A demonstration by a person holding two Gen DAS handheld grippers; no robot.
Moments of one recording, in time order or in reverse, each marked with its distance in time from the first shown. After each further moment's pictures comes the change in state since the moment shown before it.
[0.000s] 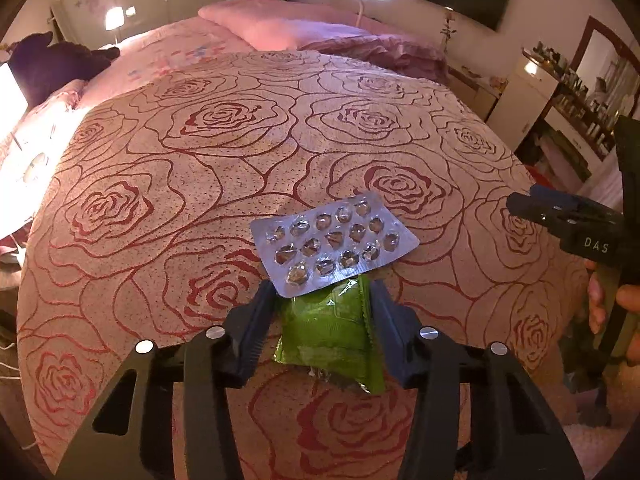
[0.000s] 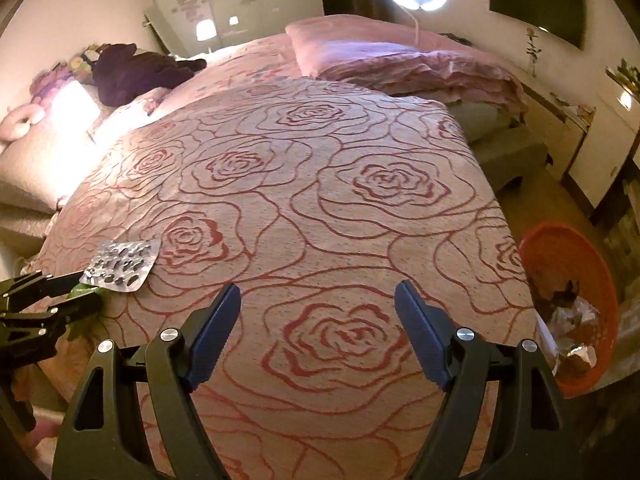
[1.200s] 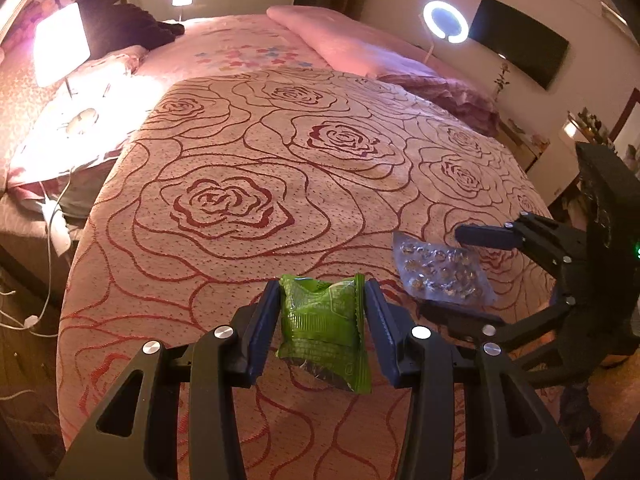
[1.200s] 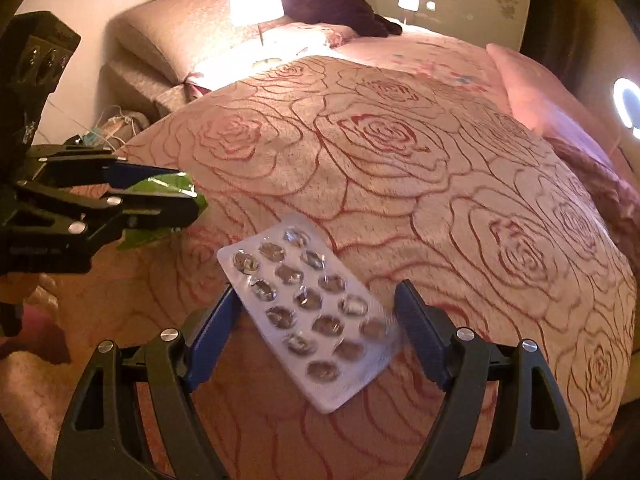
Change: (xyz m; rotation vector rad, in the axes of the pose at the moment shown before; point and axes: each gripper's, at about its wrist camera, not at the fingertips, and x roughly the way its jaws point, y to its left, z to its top) left arm -0.023 0.086 0.003 -0.214 -0.068 0.060; right arm 0.065 0.174 0.030 -0.590 0.092 0.337
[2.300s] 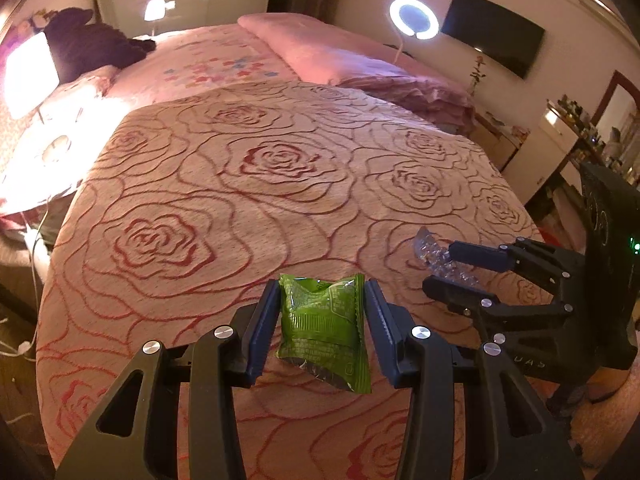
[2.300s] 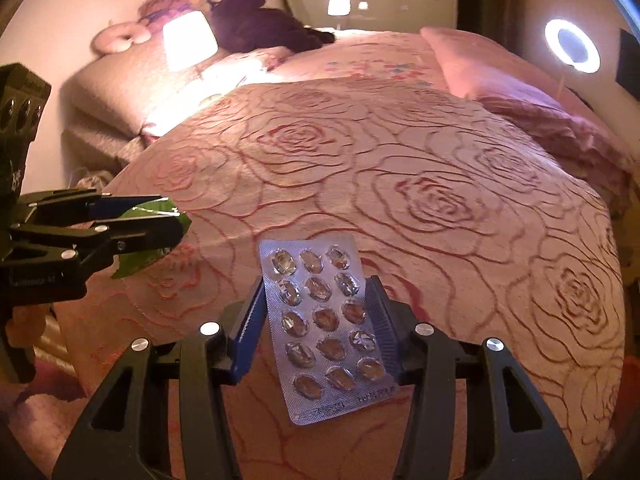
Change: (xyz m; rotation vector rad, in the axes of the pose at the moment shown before) left arm 0.006 -0.050 0.017 0.079 -0.016 -0.055; right arm -0.039 -0.043 -0.034 0.245 -0.079 -0.080
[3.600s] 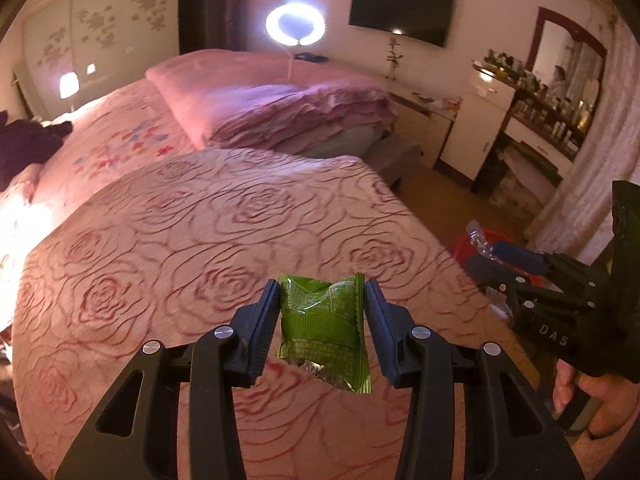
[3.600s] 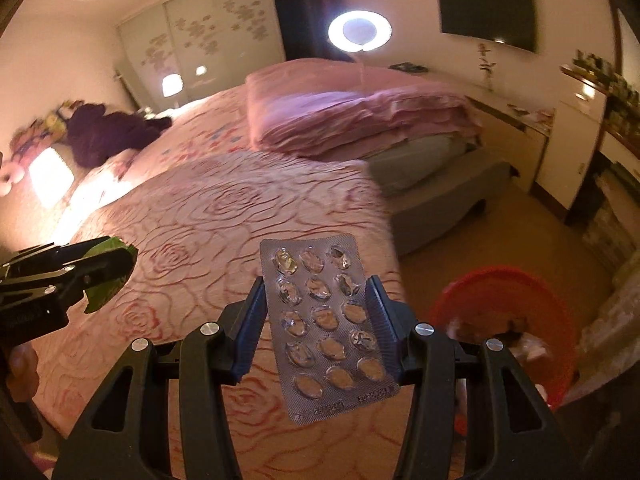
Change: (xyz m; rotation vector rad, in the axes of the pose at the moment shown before) left arm 0.031 -0.183 0.065 0.283 -0.052 -0.111; right arm -0.134 -0.159 -0.063 0.442 -0.206 -0.375
